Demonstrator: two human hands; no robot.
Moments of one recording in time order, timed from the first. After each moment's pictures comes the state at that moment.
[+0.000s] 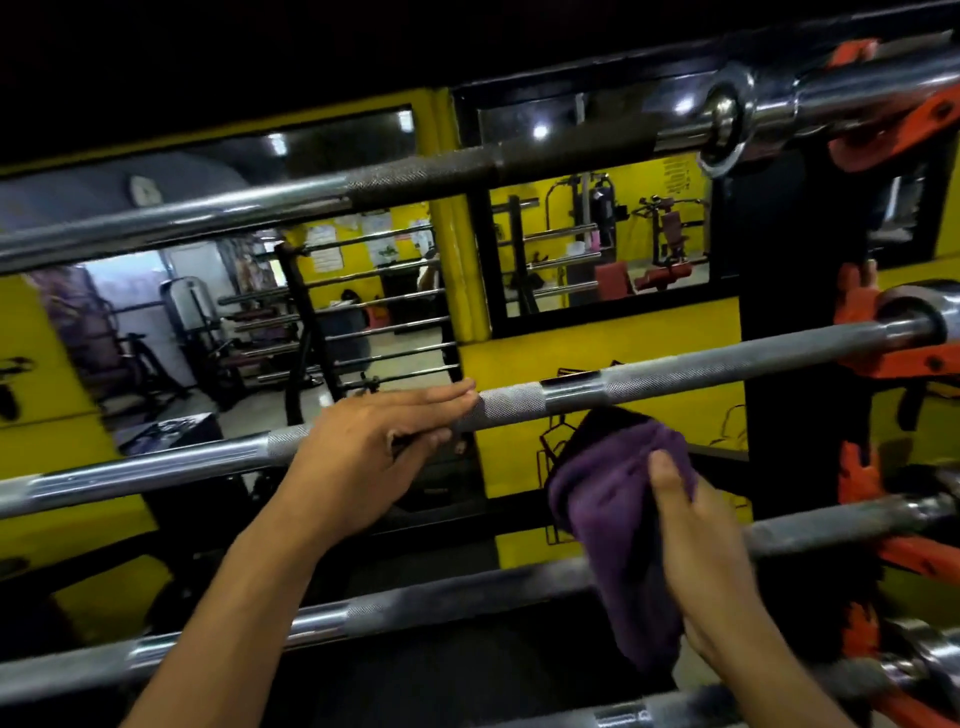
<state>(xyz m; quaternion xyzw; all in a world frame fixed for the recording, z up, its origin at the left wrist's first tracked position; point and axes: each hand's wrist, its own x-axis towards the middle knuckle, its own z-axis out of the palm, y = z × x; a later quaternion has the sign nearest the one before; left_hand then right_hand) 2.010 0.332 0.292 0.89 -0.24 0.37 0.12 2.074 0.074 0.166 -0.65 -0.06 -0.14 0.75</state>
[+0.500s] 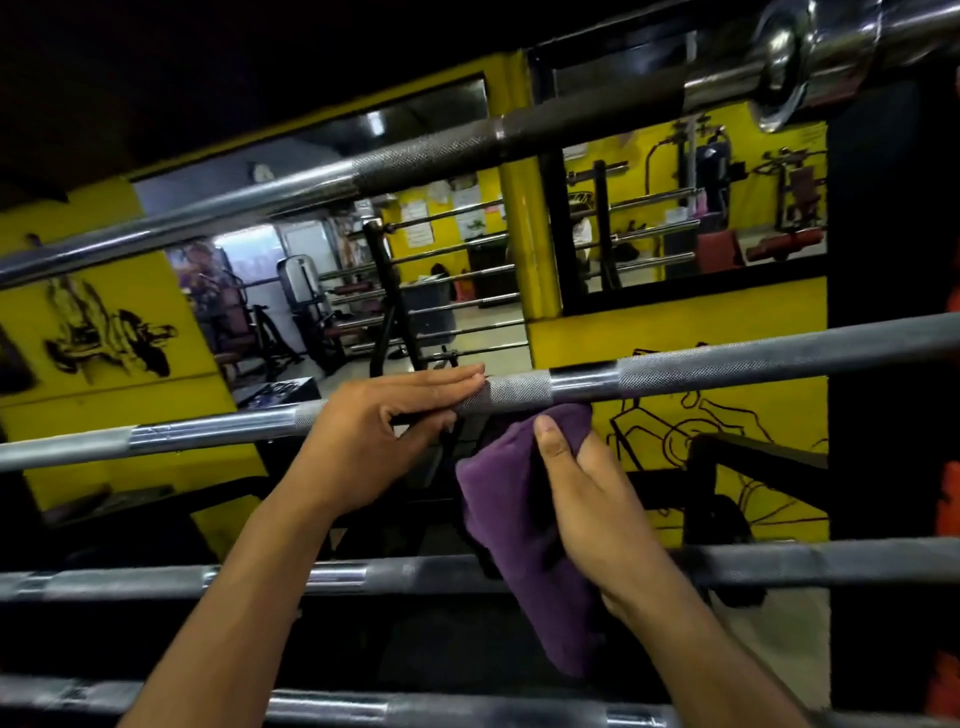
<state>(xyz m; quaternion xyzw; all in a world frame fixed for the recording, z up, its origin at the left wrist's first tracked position) 2.001 0.315 0.291 0.91 -0.17 0.33 0.19 2.060 0.125 0.211 -0.63 -0.24 0.03 0.74</state>
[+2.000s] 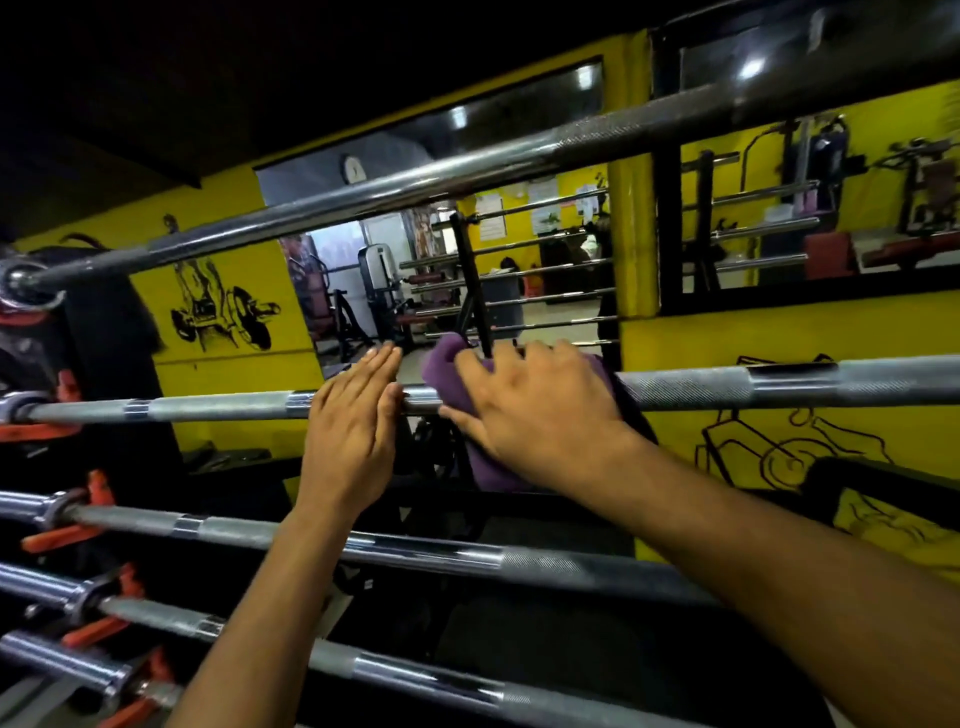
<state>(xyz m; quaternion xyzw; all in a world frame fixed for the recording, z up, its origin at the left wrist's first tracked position) 1.949 0.469 0.253 0.88 0.12 0.46 -0.03 2.042 0.264 0.292 -0.79 -0.46 -0.41 0.02</state>
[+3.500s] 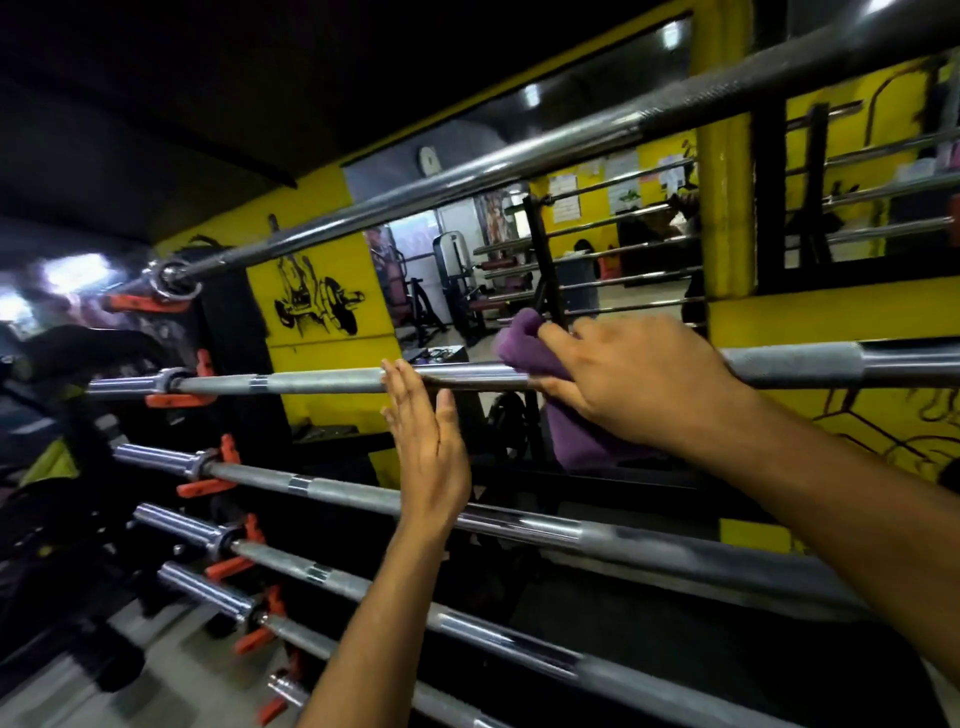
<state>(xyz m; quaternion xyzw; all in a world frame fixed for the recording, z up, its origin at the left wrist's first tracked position) 1.930 0.458 0.216 0.79 0.23 0.54 0.19 2.049 0.261 0.305 -0.73 -0.55 -0.40 0.03</state>
